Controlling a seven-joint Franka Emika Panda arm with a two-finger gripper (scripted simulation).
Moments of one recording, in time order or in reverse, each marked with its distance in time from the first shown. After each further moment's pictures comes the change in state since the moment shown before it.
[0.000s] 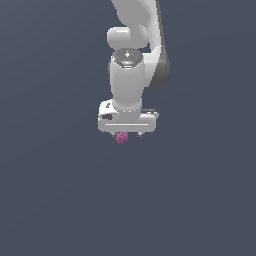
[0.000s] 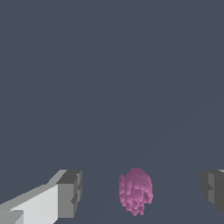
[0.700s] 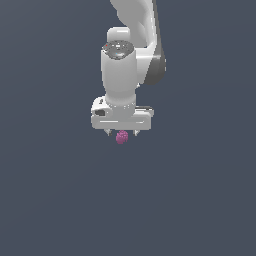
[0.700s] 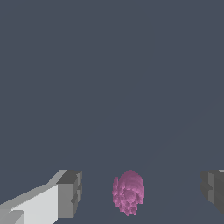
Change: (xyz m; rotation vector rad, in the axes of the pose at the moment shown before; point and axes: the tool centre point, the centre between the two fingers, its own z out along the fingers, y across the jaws) arm 0.005 0.017 -0.015 0.011 0.034 0.034
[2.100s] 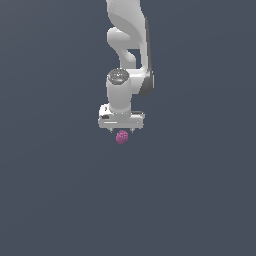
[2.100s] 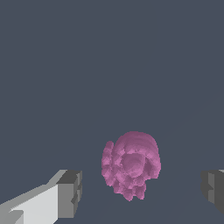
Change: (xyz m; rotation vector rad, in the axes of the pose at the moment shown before) arm -0.101 0.012 0.099 0.000 -0.067 -0.012
